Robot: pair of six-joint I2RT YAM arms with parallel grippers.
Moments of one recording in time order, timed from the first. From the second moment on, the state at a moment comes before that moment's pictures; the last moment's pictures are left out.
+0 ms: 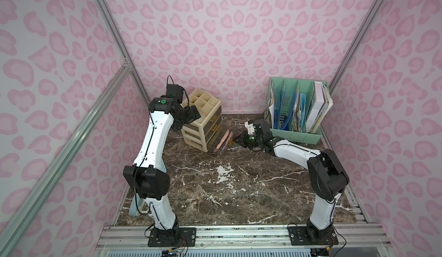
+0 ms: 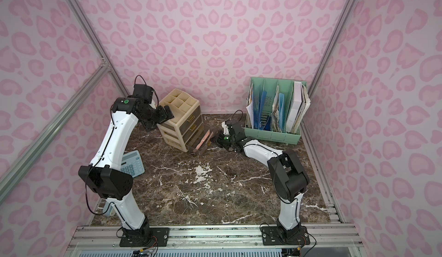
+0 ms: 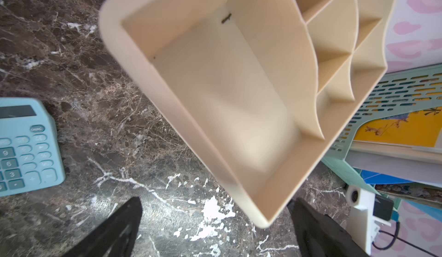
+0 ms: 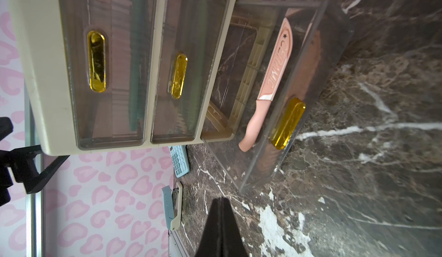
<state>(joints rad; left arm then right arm) -0.10 1.86 2.12 -1.27 0.09 -0.63 0.57 1.89 1.29 0.05 -0.49 0.97</state>
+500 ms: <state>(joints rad) -0.10 1.93 2.13 -1.26 0.13 -0.64 0.51 2.04 1.41 0.01 -0.53 0.97</state>
